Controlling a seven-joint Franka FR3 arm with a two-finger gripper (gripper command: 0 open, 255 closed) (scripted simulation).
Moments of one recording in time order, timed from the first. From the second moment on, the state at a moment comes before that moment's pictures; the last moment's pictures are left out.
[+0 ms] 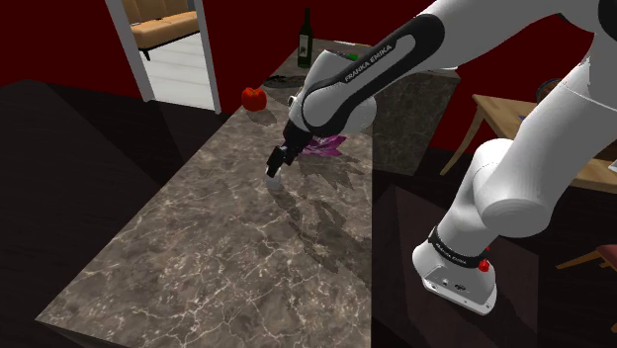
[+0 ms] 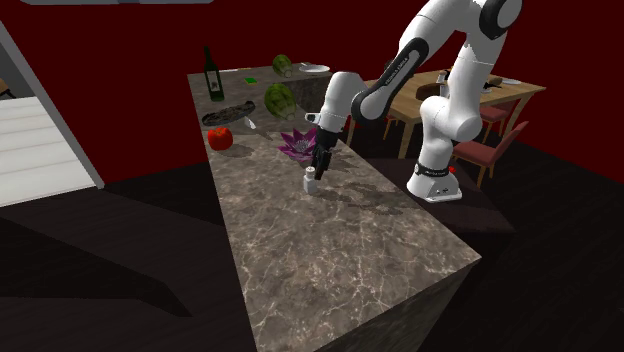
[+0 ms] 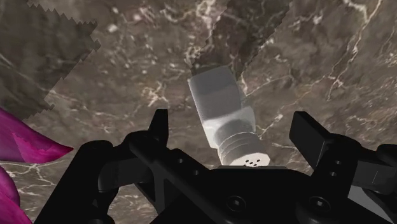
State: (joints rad) arm 0.22 -0.15 0.08 -2.60 0.50 2.77 -0.27
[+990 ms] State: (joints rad) arm 0.24 -0.10 0.08 -2.59 0.53 2.81 -0.29
